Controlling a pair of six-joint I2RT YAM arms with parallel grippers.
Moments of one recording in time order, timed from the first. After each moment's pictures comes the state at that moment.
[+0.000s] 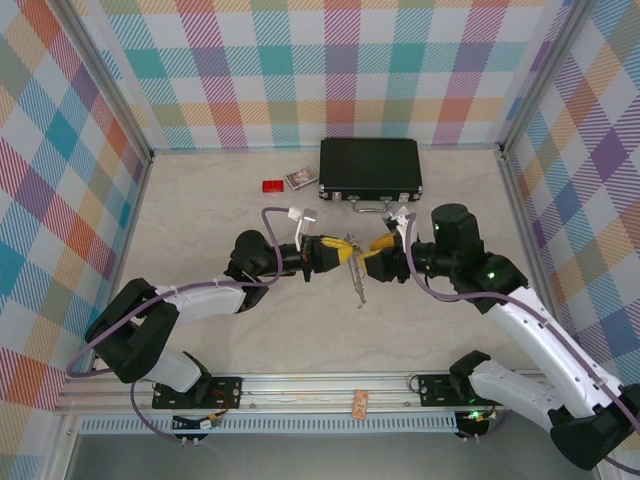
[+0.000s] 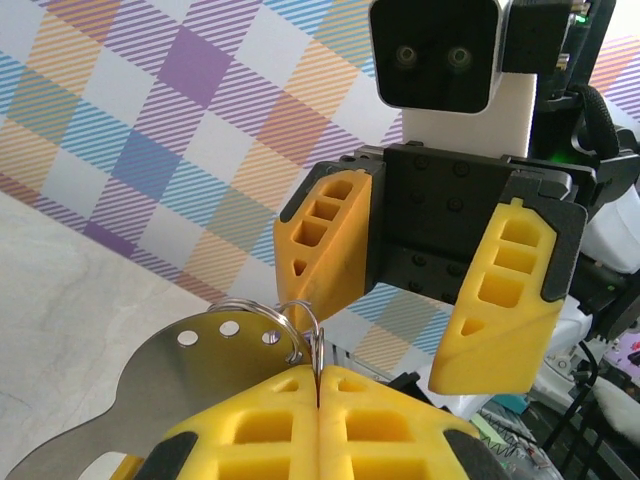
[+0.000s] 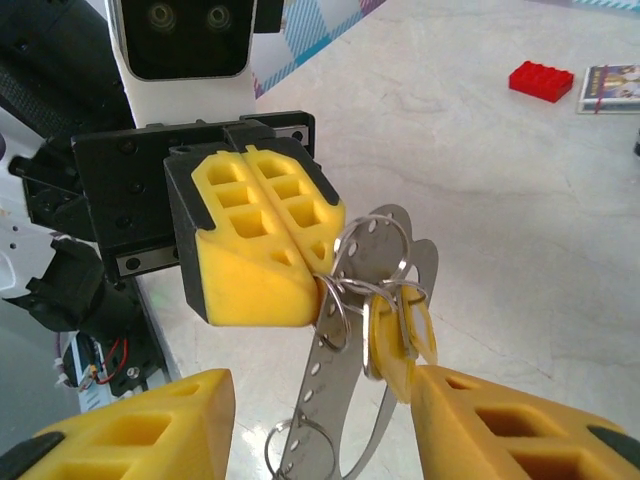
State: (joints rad) left arm -0.69 1.47 0.64 1.08 0.80 -0.72; right arm 0.56 0.92 0.98 -0.57 -0.53 0.08
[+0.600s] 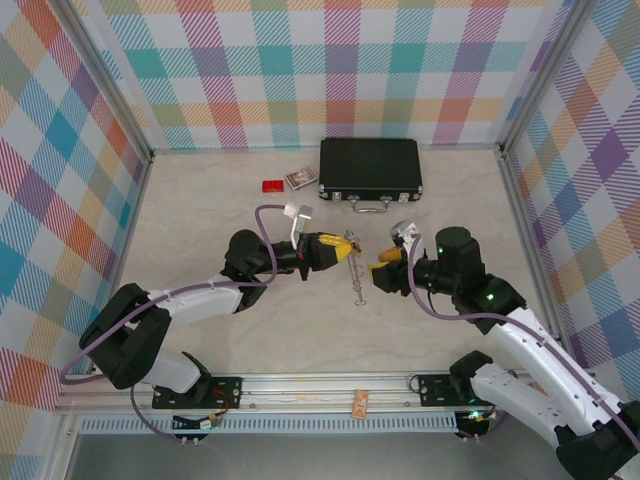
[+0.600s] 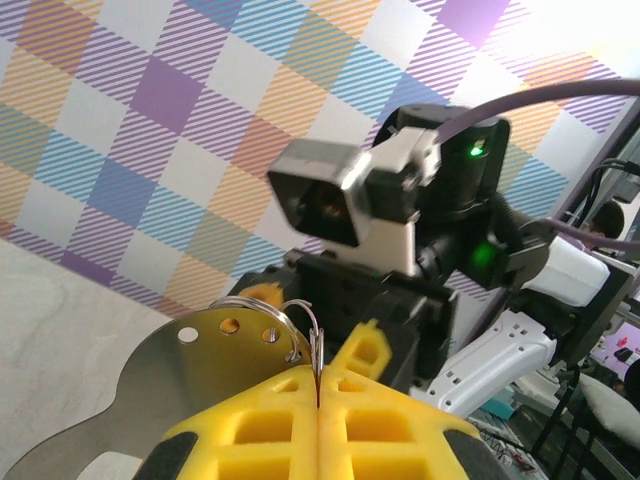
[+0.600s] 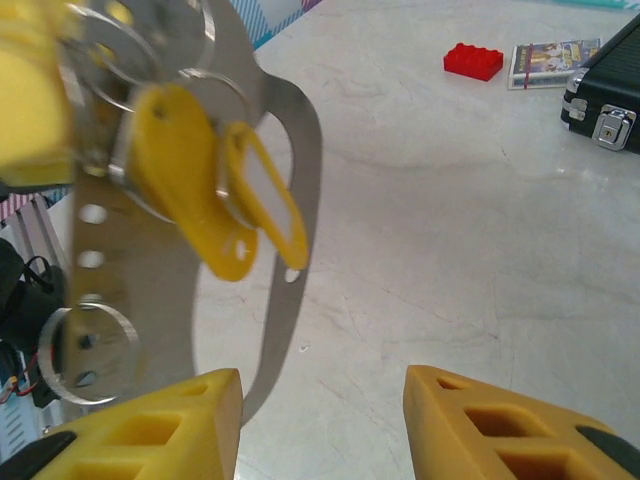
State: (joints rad) left arm -0.69 1.42 0.65 1.10 0.81 -0.74; right arm 0.55 0.80 0.74 -0.42 -0.44 0.10
